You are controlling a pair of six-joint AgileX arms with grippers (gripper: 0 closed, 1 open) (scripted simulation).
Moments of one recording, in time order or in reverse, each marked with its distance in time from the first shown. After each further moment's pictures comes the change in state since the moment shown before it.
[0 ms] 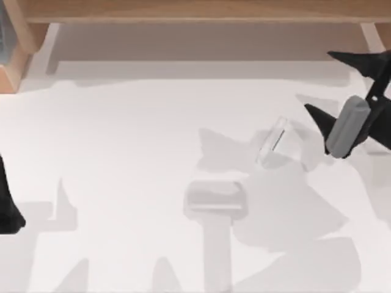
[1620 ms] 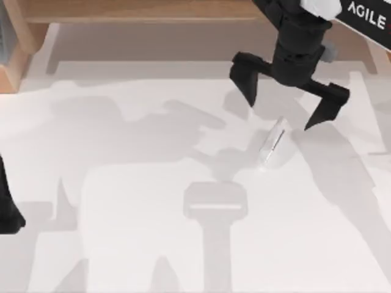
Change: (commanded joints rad) left arm 0.000 0.000 0.000 0.000 0.000 0.000; right arm 0.333 0.398 1.544 -2.638 0.606 2.239
